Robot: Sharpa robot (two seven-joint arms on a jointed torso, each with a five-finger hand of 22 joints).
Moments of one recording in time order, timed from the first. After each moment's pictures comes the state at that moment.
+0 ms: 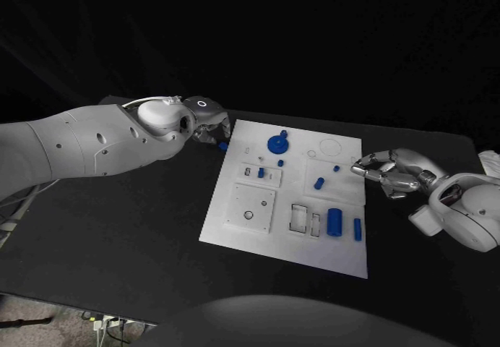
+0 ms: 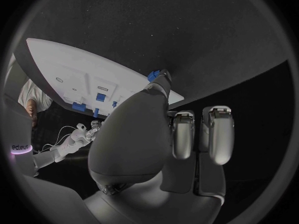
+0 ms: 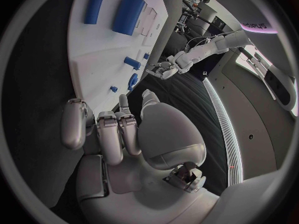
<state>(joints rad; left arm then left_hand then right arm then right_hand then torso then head) 1.37 -0.83 -0.23 1.27 -1.82 -0.18 -0.07 1.63 -0.19 0.24 0.27 0.05 0.99 -0.04 0.08 0.19 1.47 -0.03 1.57 1.31 1.47 -0.05 1.57 1.31 0.01 1.47 0.05 1.55 1.31 1.25 -0.97 -0.21 1.52 -0.76 -0.21 0.15 1.30 0.18 -0.13 0.29 0.35 0.68 0.15 0.35 0.63 1.47 0.09 1.58 1.31 1.47 0.03 1.57 1.31 0.06 1.34 0.14 1.33 1.31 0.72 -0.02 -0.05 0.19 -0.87</state>
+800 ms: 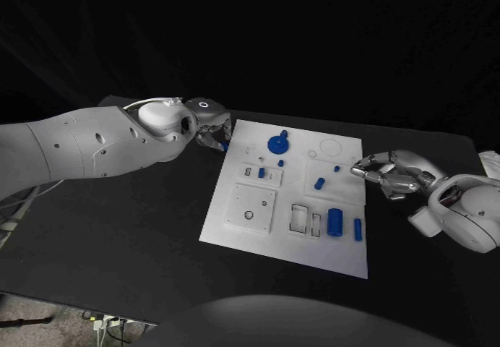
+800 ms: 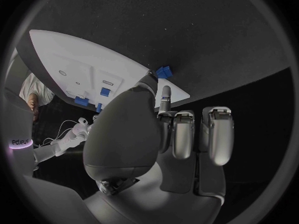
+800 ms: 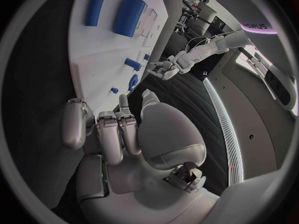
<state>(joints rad) 1.37 -0.84 -0.23 1.30 -1.76 -0.19 -0.07 1.48 -0.19 0.19 0.29 0.05 1.06 0.05 0.12 0.18 1.47 -0.02 1.57 1.31 1.47 -0.05 1.57 1.31 0.01 1.47 0.05 1.57 1.31 1.25 -0.96 -0.21 1.52 -0.76 -0.21 0.15 1.30 0.18 -0.13 0.29 0.35 0.68 0.15 0.35 0.63 1.46 0.09 1.57 1.31 1.47 0.03 1.57 1.31 0.06 1.33 0.14 1.33 1.31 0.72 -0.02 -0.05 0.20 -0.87</state>
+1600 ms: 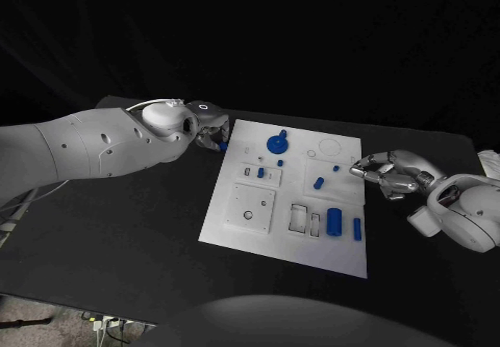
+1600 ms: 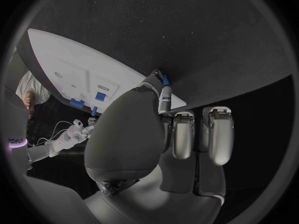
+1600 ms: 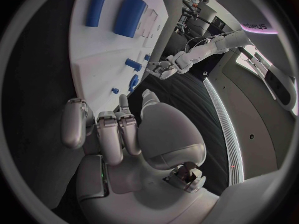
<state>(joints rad) 1.36 -0.80 -0.23 1.26 -1.75 -0.15 -0.10 1.54 -0.19 0.24 0.28 0.06 1.05 0.05 0.10 0.16 1.47 -0.01 1.57 1.31 1.46 -0.05 1.57 1.31 0.01 1.47 0.06 1.57 1.31 1.24 -0.97 -0.21 1.52 -0.76 -0.21 0.15 1.30 0.18 -0.13 0.29 0.35 0.68 0.15 0.35 0.63 1.47 0.09 1.57 1.31 1.47 0.03 1.57 1.31 0.06 1.33 0.14 1.33 1.31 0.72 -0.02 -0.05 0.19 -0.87</state>
